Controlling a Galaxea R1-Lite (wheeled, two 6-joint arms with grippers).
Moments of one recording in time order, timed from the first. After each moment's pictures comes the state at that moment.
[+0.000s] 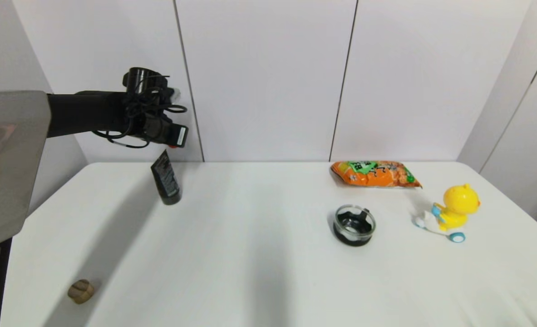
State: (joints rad) left arm -0.17 2.23 -1.97 0.33 0.11 0.16; right arm 0.00 0.00 0.00 -0.01 0.00 0.00
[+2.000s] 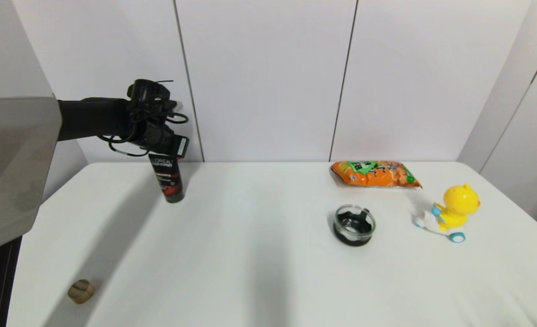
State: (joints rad) left arm -0.15 2.26 -1.97 0.40 0.06 0.16; right arm 0.00 0.00 0.00 -0.01 0.00 0.00
